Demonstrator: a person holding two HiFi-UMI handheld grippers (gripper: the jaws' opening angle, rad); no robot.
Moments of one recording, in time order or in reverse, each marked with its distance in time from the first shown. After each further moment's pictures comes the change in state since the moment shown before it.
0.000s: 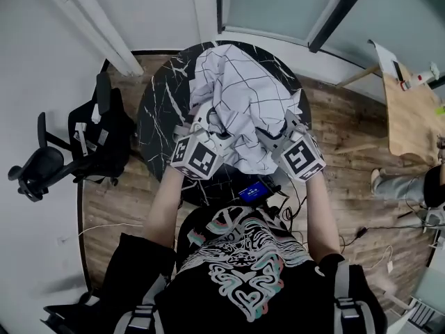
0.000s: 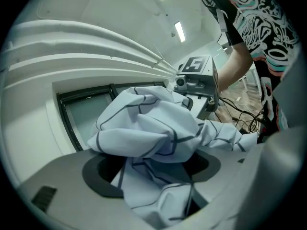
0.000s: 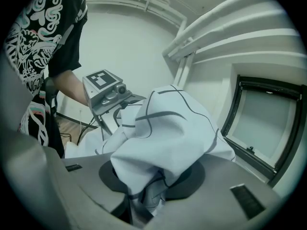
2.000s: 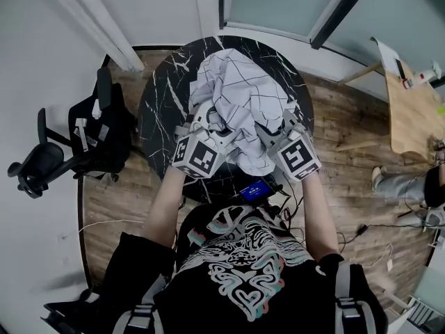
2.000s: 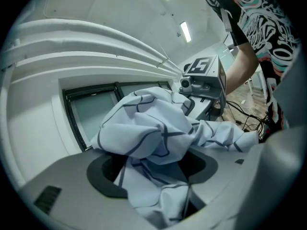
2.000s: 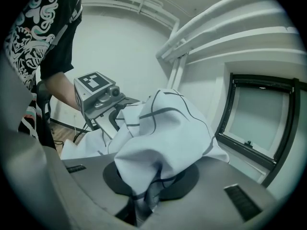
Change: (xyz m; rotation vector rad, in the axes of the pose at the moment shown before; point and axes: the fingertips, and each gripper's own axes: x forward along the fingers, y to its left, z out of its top) left arm -0.003 -0.003 -0.008 -0.053 0.008 0.041; right arm 0.007 0.003 -0.003 0.067 -0.030 -0.057
